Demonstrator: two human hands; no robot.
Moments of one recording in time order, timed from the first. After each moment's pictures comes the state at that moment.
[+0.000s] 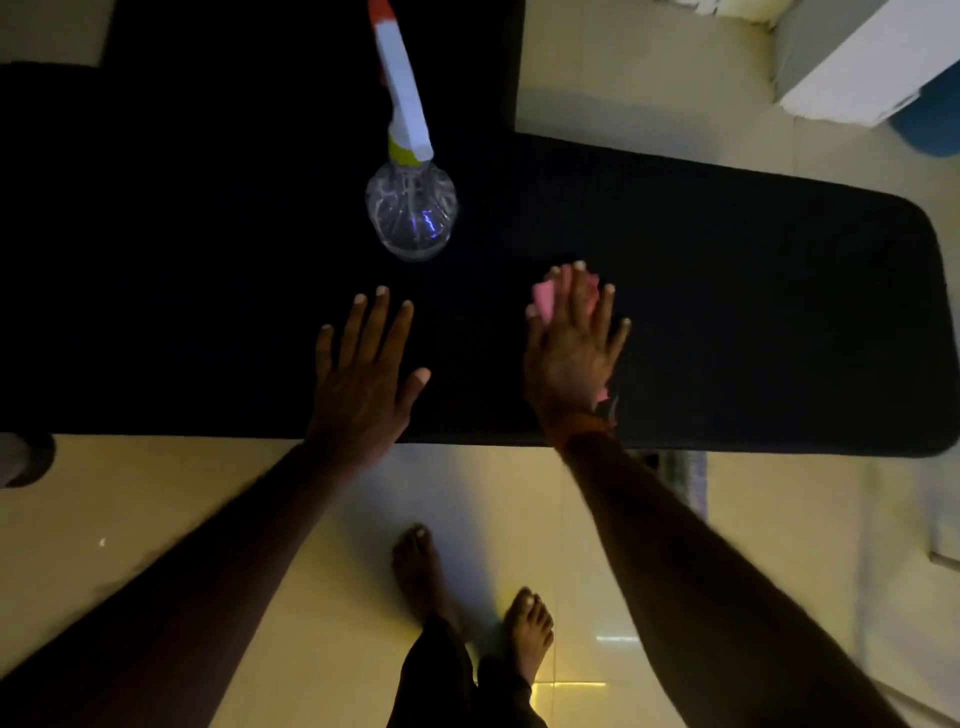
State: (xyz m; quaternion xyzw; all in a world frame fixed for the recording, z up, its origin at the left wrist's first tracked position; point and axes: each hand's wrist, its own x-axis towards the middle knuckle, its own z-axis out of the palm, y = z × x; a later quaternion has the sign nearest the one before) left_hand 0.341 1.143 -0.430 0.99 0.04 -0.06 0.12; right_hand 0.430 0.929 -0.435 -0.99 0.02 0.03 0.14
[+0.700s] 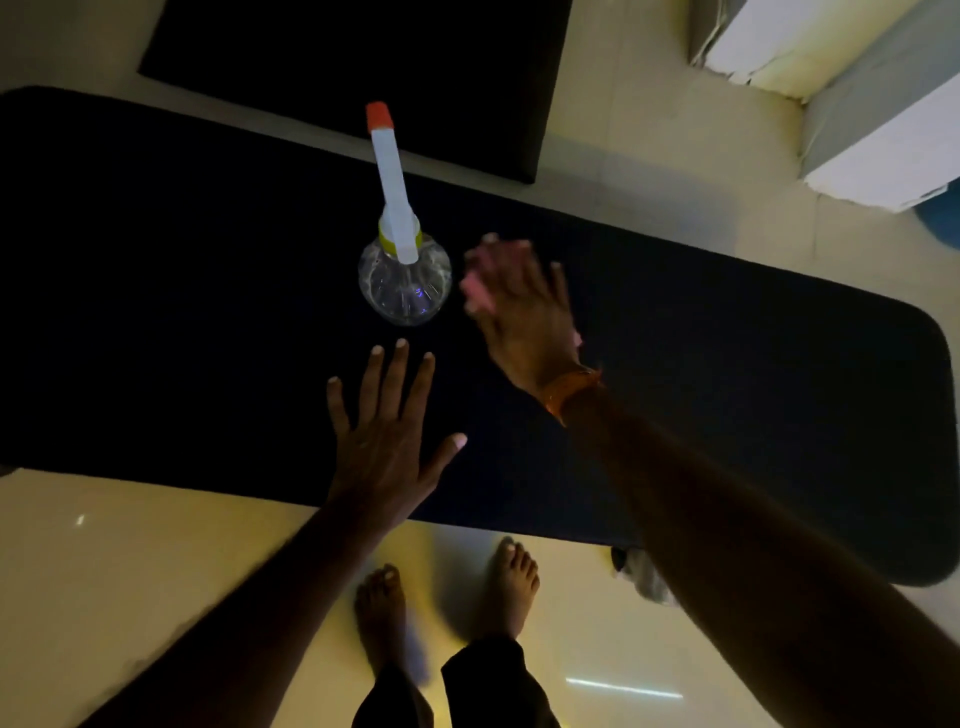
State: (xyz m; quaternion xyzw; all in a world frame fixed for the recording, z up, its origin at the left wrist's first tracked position) left_hand 0.371 1.092 -0.422 0.98 0.11 -0.11 0.11; right_hand 0.557 0.958 -0.435 -0.94 -0.30 0.07 0.11
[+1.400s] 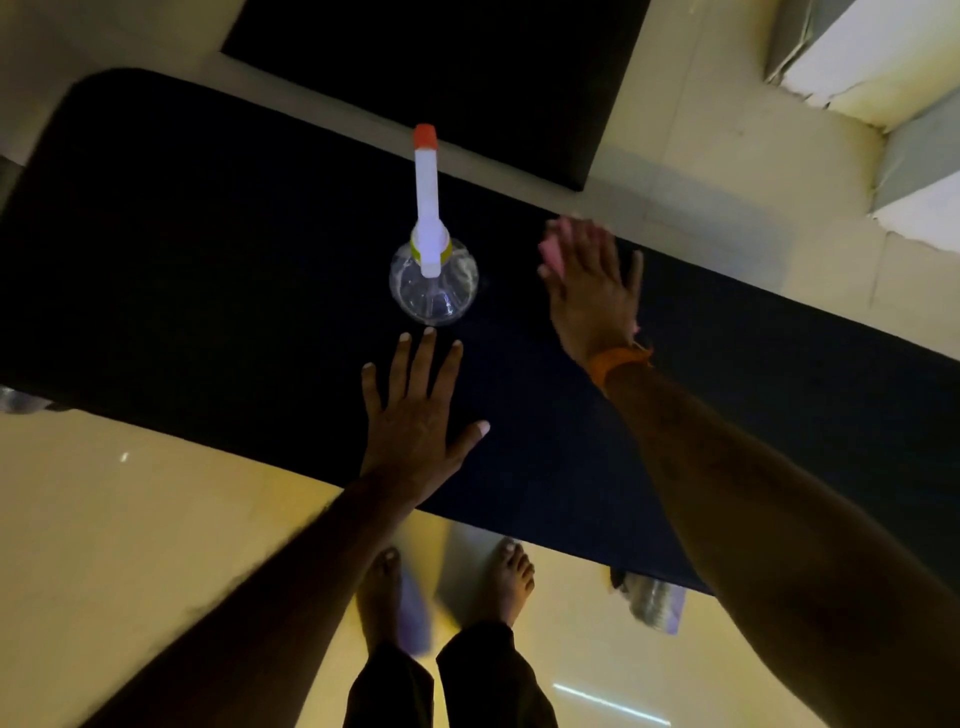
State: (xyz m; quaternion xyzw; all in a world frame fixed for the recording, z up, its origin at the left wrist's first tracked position) left_hand 0.392 1.075 -0.411 0.97 0.17 -0.12 0.14; right_hand 0.617 0.941 -0.434 -0.96 -0.26 0.08 0.10
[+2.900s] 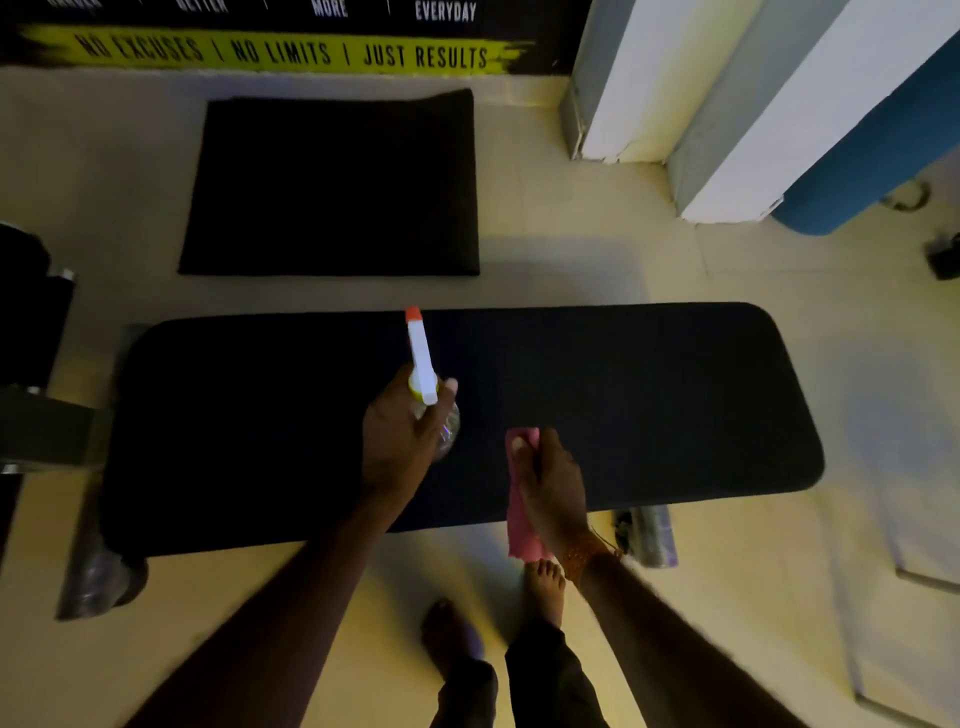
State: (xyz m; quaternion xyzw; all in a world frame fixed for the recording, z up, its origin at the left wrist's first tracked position) left_hand 0.413 1.093 -0.191 0.87 0.15 0.06 0.46; right_hand 0.383 0.906 -0.253 -0.87 0.13 0.16 0.45
